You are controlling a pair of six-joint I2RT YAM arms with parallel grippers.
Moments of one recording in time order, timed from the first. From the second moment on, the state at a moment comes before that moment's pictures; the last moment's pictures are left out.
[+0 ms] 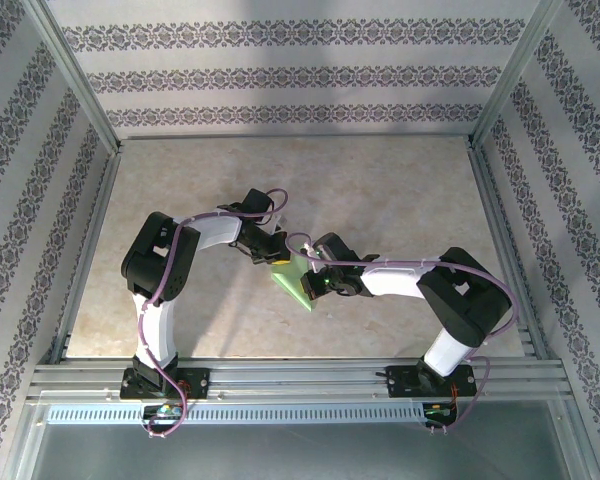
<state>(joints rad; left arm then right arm) -0.43 2.00 1.22 -0.45 0.60 -0.50 0.73 1.67 0.73 -0.03 -0.25 0.37</state>
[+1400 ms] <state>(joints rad) -0.46 1.60 0.83 -0.24 0.66 -0.62 0.73 1.70 0.74 0.01 -0.29 0.40</state>
